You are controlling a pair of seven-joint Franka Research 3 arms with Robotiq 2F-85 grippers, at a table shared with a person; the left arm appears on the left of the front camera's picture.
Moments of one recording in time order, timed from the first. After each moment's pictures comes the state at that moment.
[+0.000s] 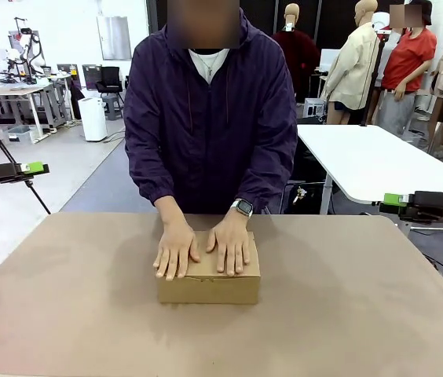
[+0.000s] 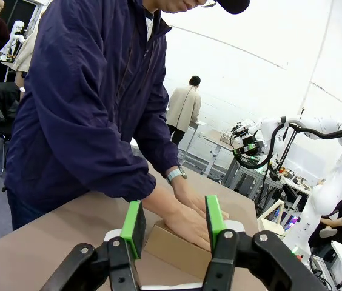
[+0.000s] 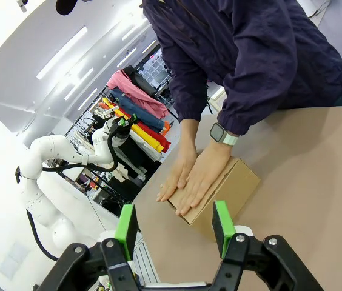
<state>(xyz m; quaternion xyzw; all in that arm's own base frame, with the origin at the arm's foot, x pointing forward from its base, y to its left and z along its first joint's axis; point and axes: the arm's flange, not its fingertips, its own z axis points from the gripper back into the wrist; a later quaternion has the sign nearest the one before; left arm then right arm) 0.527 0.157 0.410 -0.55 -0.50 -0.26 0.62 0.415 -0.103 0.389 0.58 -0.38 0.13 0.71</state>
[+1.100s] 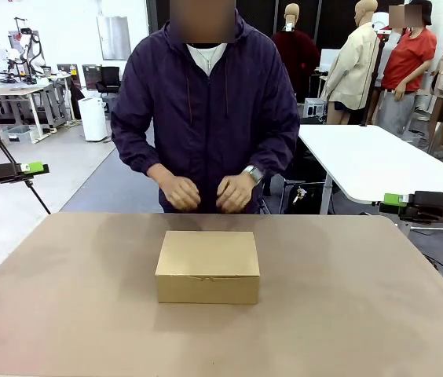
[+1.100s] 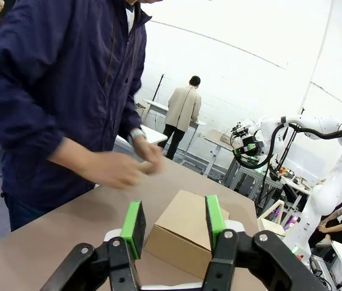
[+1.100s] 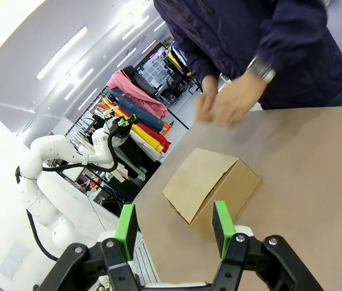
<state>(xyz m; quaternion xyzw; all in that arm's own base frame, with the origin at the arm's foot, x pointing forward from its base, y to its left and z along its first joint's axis) 0.527 0.157 0.410 -0.55 -0.50 -0.26 0.62 0.415 -0.103 0.389 0.58 -0.38 0.13 0.71</state>
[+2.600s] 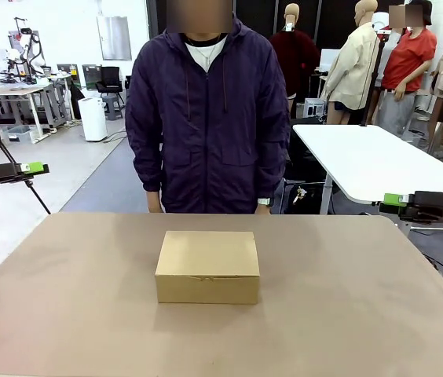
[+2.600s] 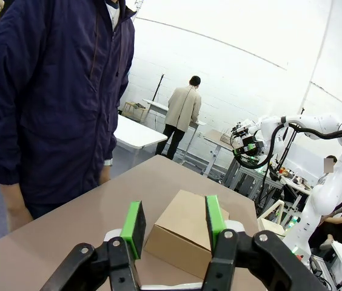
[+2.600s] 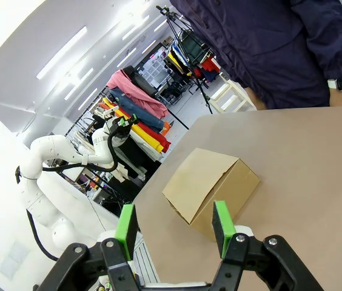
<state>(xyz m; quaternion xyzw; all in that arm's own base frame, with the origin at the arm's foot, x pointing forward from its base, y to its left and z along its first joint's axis) 0.527 0.157 0.410 -0.55 -0.50 -0.26 0.62 0.415 -0.103 0.389 0.58 -0.38 0.13 0.71</state>
